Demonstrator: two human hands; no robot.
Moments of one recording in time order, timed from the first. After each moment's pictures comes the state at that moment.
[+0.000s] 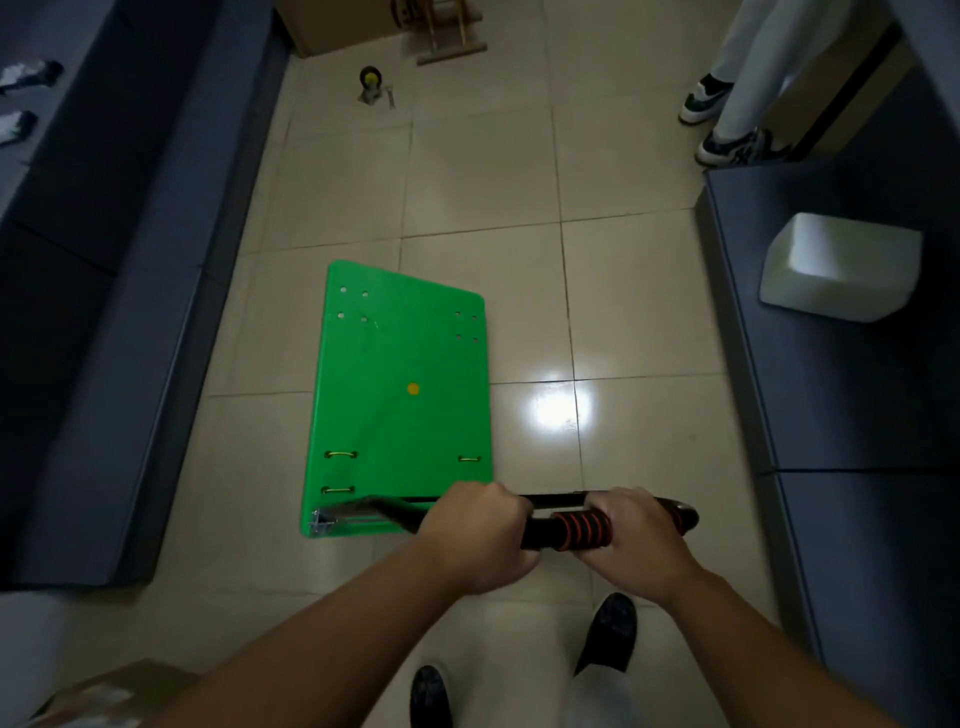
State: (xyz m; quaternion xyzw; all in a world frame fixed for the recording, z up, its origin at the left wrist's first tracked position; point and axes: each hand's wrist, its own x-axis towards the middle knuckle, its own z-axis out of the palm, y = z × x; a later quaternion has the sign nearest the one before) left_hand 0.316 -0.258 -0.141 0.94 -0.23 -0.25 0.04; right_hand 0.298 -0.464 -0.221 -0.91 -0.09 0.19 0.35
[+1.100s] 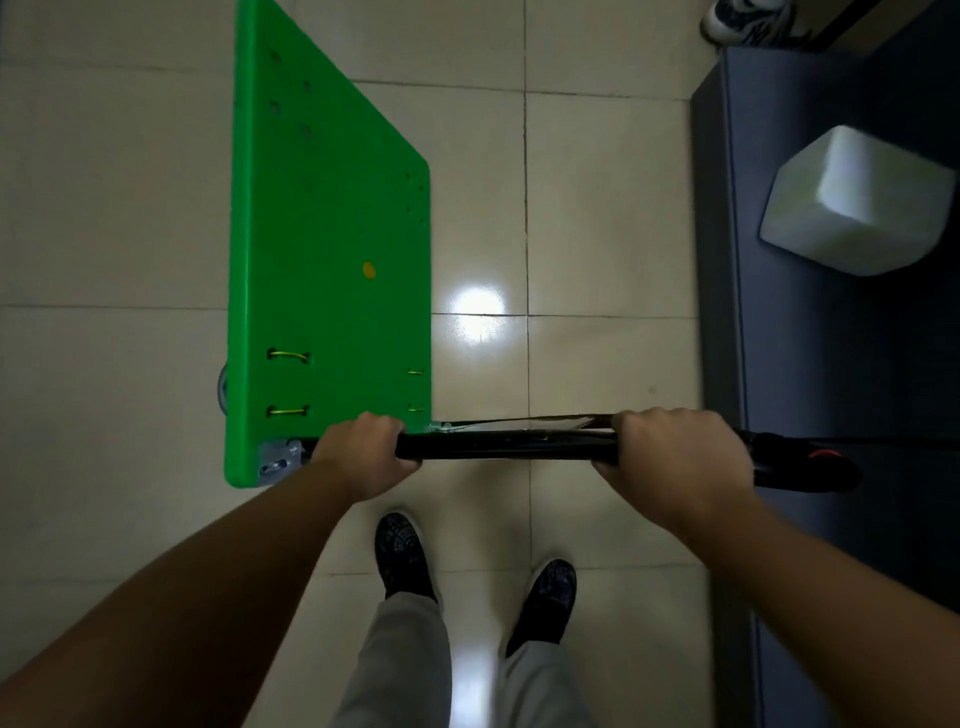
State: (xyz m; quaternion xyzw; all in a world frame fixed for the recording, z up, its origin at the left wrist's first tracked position) left_hand 0.435 -0.150 -0.410 0.91 -0.03 -0.40 0.09; right_hand 0.441 -0.455 -0.303 -0.95 -0.12 0.28 -0.12
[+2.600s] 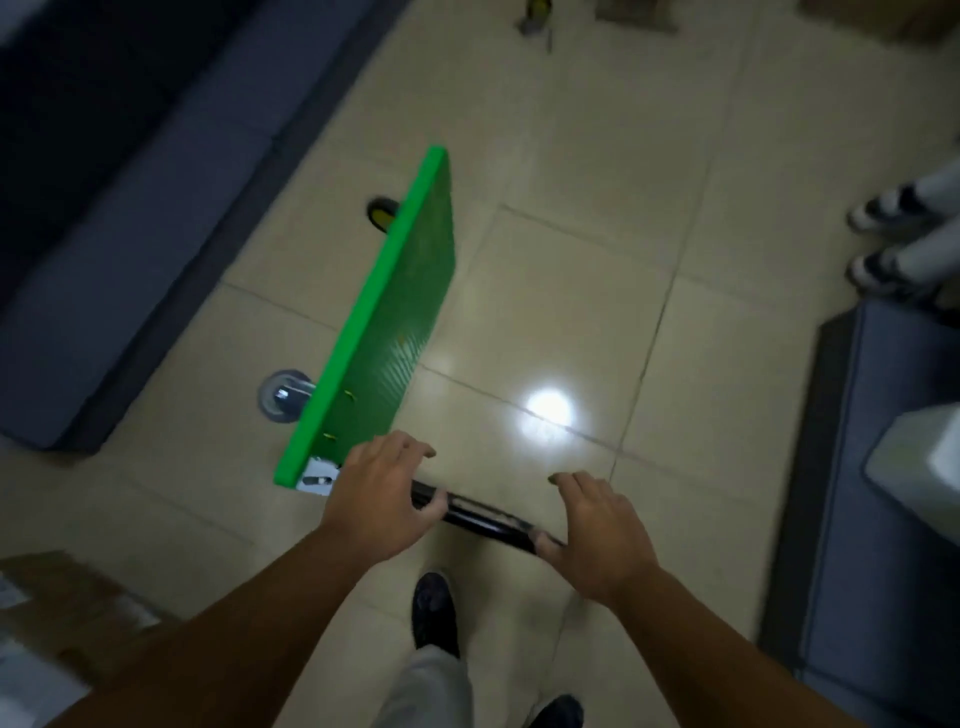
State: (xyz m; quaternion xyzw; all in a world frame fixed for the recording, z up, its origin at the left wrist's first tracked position) left_hand 0.386 -0.042 -0.252 0.97 0.13 -0.11 0.18; right_hand 0.470 -0.298 -0.268 -0.92 -0.27 0.27 0.07
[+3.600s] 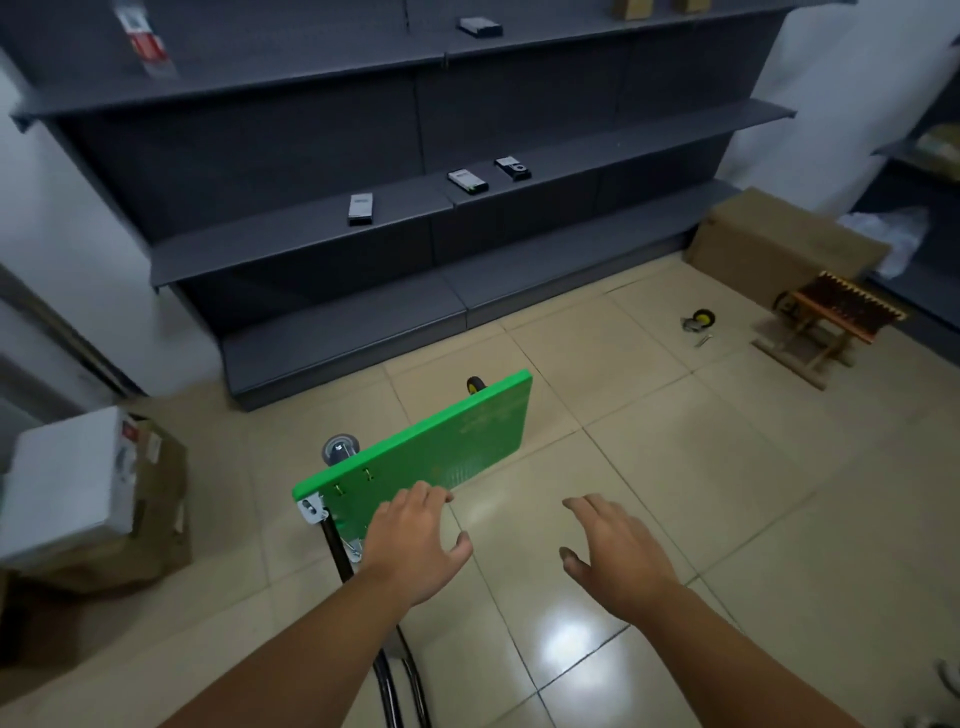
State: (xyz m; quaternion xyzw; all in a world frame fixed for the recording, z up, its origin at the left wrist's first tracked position) left_hand 0.550 -0.256 -0.042 0.87 0.47 -0.03 0.13; right_hand 0.779 -0.385 -0.029 -0.79 -0.59 0.17 0.02
